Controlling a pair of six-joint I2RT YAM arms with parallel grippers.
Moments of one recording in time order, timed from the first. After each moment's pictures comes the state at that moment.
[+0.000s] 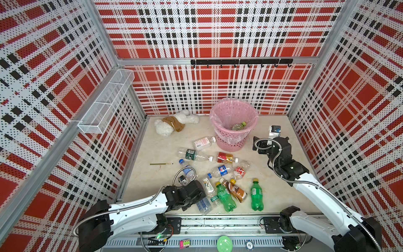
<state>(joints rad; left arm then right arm) -1.05 1.02 0.43 -0.51 -0.15 -1.49 0.39 1.01 0.77 -0.12 0.33 0.26</state>
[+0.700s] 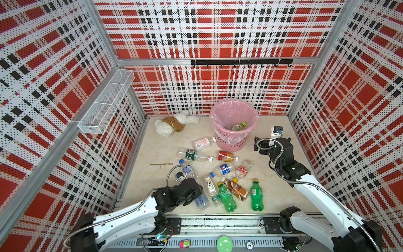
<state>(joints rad) -0.97 0.66 0.42 -0.58 -0.19 -1.44 0.37 1.01 0.76 -0.12 0.30 0.30</state>
